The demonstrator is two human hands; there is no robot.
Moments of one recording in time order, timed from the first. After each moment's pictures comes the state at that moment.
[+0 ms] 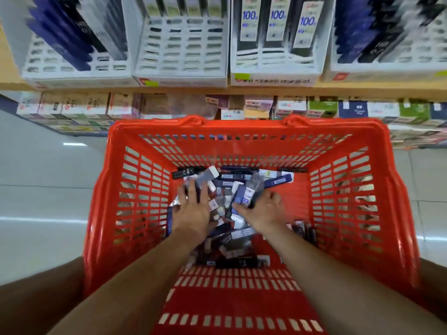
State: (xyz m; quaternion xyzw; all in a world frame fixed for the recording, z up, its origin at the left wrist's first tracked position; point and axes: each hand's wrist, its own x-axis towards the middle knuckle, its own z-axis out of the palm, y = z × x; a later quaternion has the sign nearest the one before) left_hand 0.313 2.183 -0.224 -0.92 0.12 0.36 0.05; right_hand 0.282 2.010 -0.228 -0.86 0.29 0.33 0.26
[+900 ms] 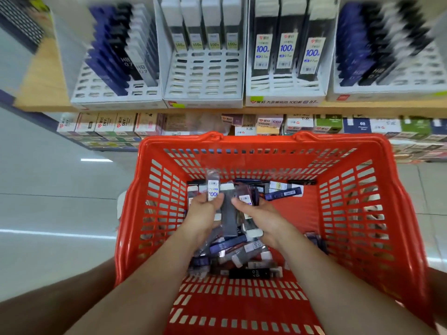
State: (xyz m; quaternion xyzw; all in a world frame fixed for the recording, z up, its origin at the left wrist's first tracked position) left_hand 0.334 2.180 -0.179 -0.65 -0.31 0.32 -0.62; right_hand 0.301 2.034 -0.159 -0.54 0.37 0.32 0.69
